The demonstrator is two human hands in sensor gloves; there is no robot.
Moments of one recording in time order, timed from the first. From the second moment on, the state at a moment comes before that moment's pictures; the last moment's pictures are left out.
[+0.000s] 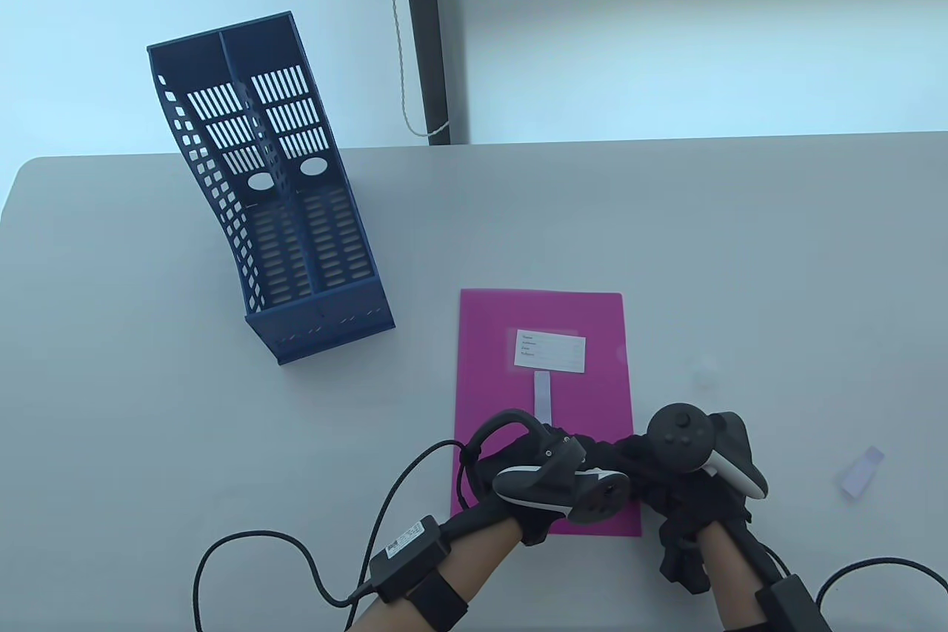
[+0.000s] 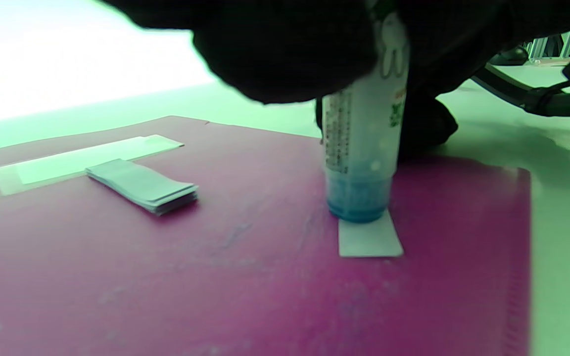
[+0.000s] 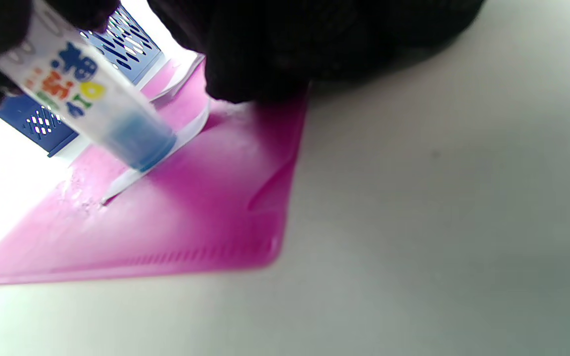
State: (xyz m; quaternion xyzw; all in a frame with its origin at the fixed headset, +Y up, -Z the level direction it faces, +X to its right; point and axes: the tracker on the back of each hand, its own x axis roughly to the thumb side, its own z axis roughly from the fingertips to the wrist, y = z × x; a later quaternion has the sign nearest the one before) left_hand 0.032 -0.708 -0.171 -0.07 -0.47 -0.09 0.88; right_hand 0.191 -0.767 -0.181 0.08 0.21 0.94 0.25
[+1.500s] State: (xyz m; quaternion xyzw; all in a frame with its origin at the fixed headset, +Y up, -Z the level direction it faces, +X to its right) left_hand 0.038 -0.711 -0.155 0.00 -0.43 -0.06 0.90; right_hand 0.192 -0.767 -0.181 0.08 0.21 0.94 0.25
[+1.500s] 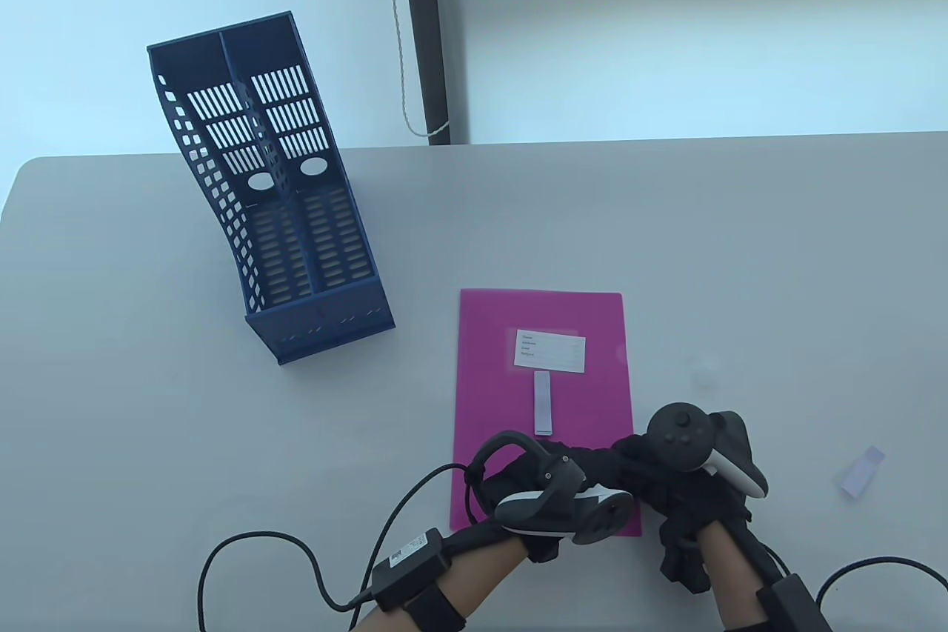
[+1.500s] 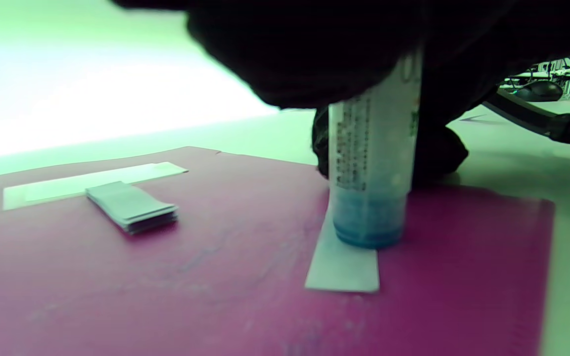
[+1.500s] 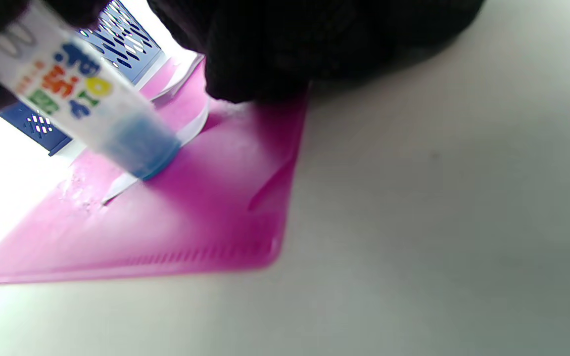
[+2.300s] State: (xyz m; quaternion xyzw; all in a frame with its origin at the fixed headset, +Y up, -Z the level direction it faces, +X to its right) left_hand 0.032 -0.706 -0.167 -0.04 -0.43 -0.08 0.90; right_hand 0.192 -0.767 -0.182 0.08 0.21 0.94 0.25
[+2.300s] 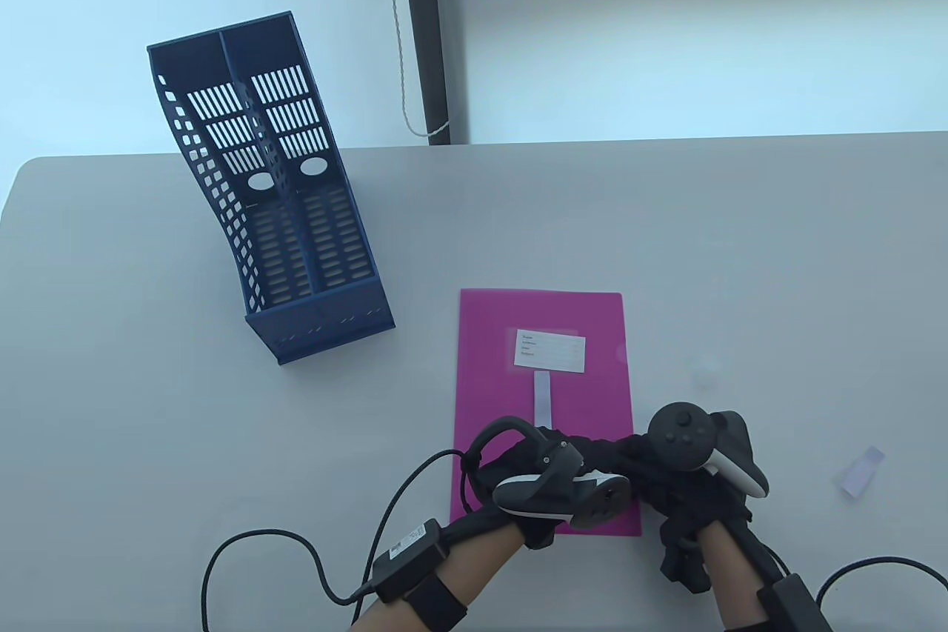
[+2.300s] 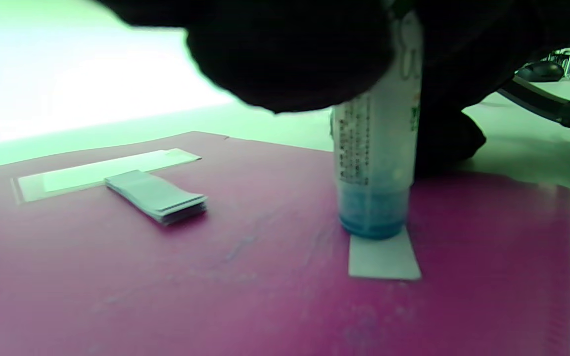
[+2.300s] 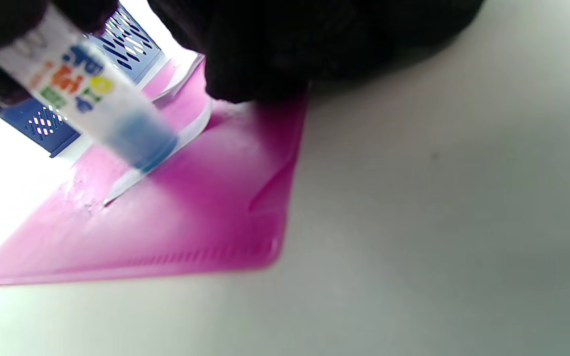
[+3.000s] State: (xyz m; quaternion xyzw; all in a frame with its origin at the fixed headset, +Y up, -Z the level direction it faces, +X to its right) left_hand 0.042 -0.711 -0.168 0.00 -0.43 -0.06 0.90; right_hand 0.191 -0.768 -0.181 0.08 0.21 0.94 0.25
